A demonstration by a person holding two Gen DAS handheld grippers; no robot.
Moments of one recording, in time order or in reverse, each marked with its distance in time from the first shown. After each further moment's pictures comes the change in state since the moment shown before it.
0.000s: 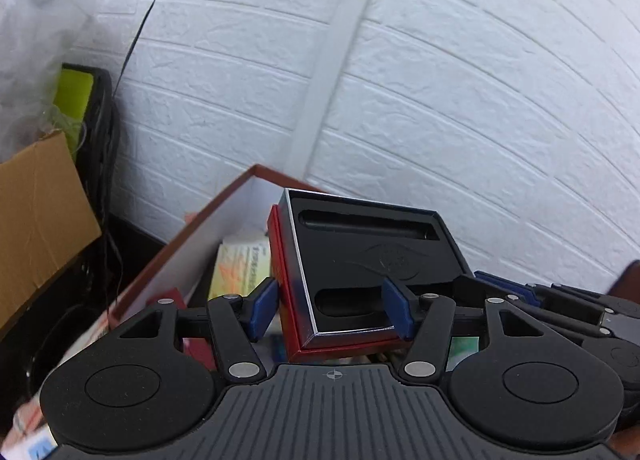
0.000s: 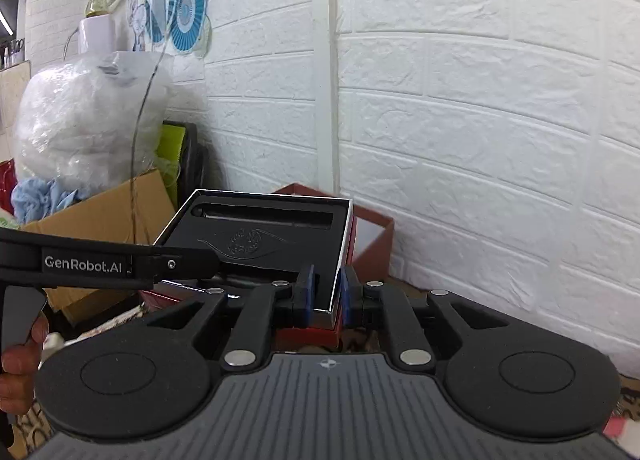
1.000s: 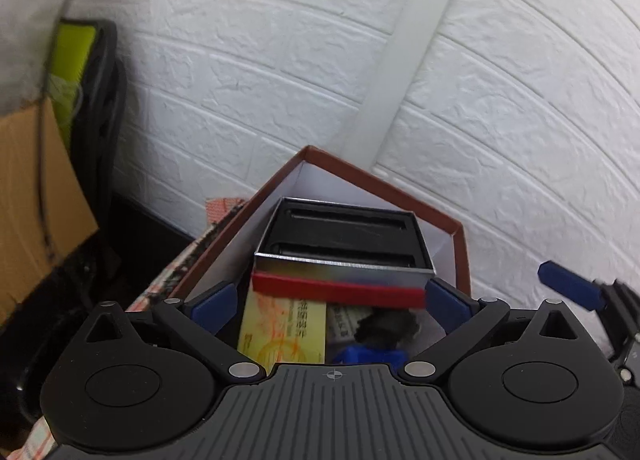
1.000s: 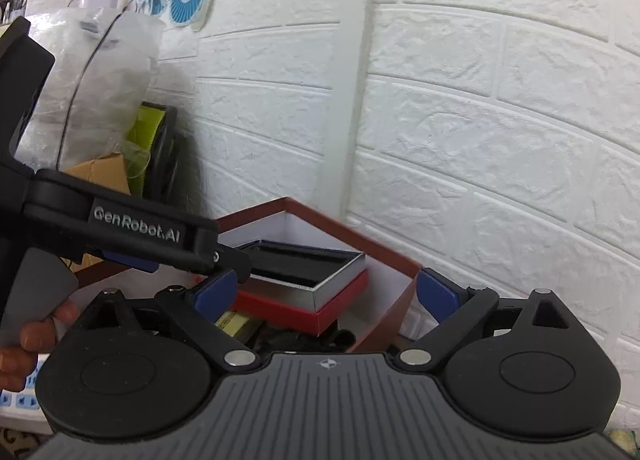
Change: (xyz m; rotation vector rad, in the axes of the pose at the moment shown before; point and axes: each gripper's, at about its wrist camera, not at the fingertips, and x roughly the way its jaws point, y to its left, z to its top) left arm 0.075 0.041 0.017 -0.039 0.080 0.072; right arm 0.095 0.023 -0.004 -0.140 -0.048 -0.058
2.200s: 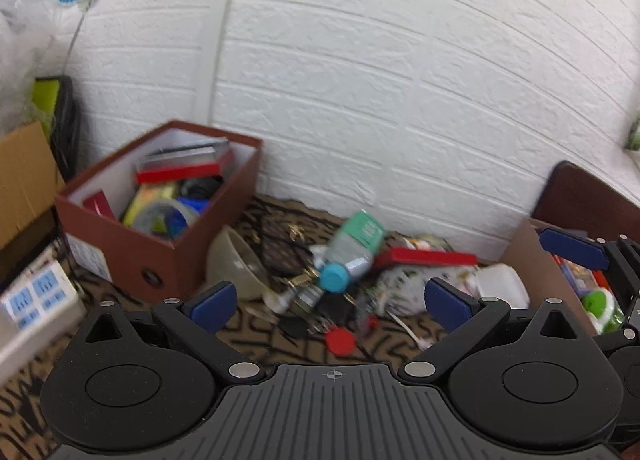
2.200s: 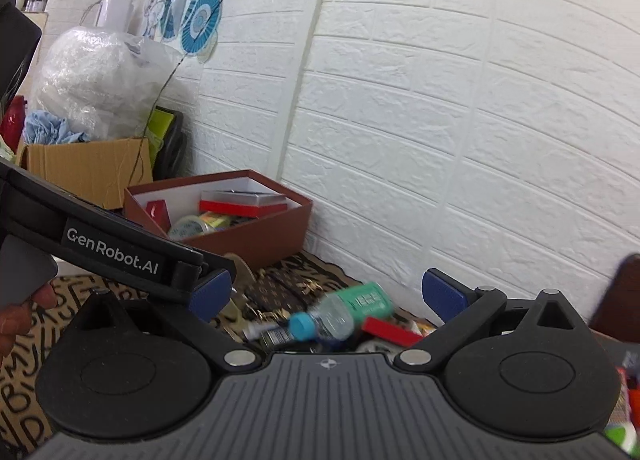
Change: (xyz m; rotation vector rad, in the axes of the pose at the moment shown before) left arm -0.176 -0.174 -0.179 0.172 -0.054 -0.128; right arm -0.277 -0.039 -0.104 -0.059 -0.075 -0.140
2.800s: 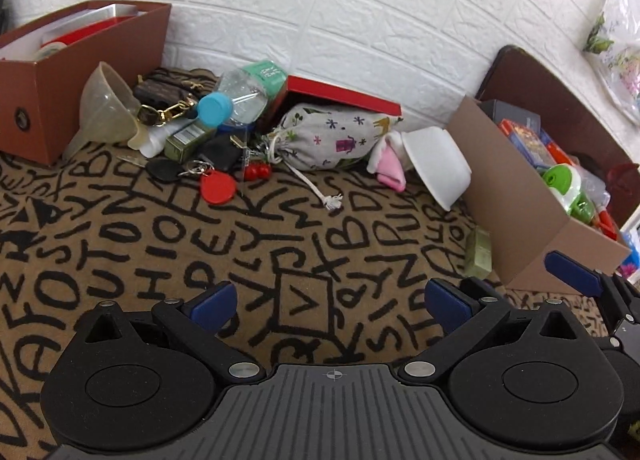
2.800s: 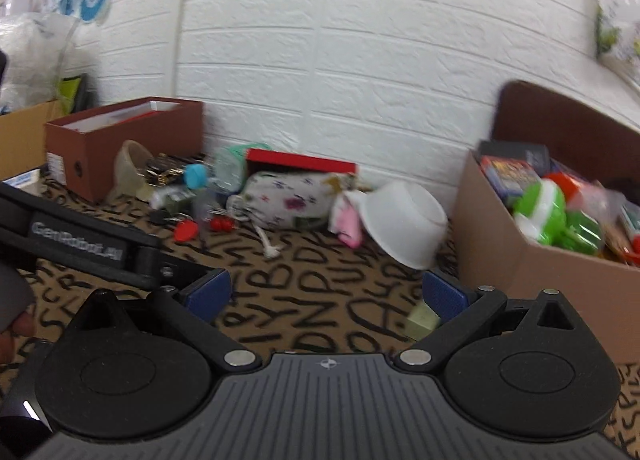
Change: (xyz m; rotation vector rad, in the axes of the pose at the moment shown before) left arm 0.061 -0.058 -0.102 0.013 0.206 -0.157; right arm -0.047 -0.046 -0.143 0.226 0.146 -0.257
